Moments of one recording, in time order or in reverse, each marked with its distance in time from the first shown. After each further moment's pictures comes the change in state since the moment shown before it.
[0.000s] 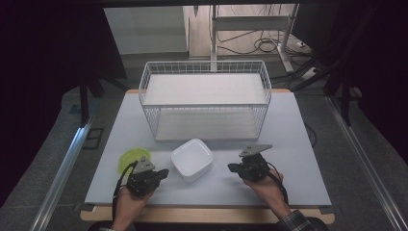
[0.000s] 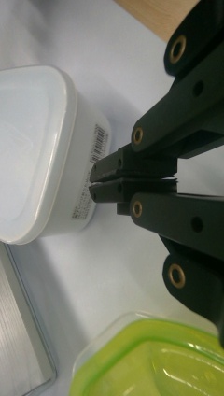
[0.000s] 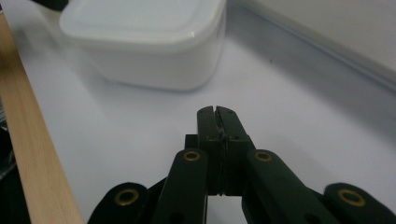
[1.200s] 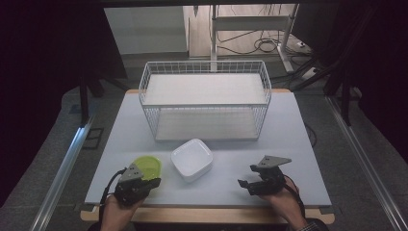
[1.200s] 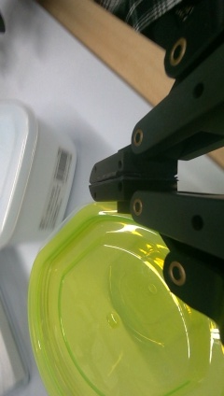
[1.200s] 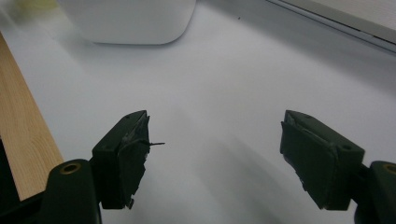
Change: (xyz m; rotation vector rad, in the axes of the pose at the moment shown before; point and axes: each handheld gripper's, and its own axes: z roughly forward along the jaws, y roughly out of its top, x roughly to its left) left arm 0.010 -0.020 -0.033 0.012 -0.071 -0.009; right arm -0.009 -0.051 -0.027 -0.043 -0.055 0.037
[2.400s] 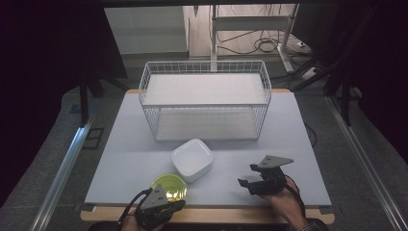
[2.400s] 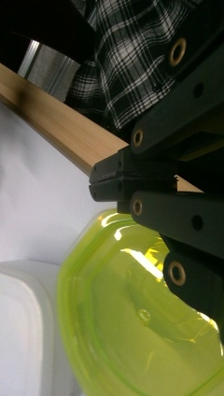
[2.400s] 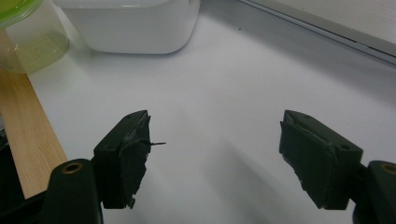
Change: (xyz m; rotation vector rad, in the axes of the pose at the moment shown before) left arm -0.090 -0.001 0.008 0.022 -0.153 0.169; right arm 0.001 0.001 -0.004 -0.035 0.005 -0.002
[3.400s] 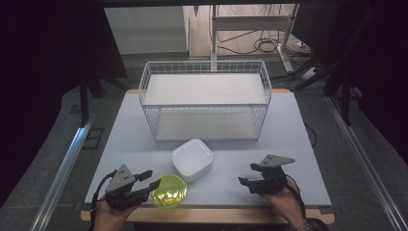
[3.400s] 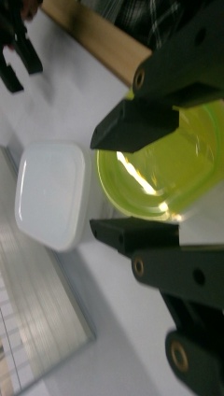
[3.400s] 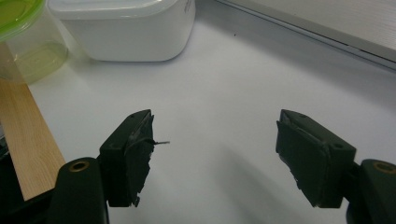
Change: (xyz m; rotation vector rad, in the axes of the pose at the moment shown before) left arm 0.051 0.005 -0.054 -0.160 0.191 -0.054; right arm 0.000 0.002 -0.002 -0.017 -0.009 0.023
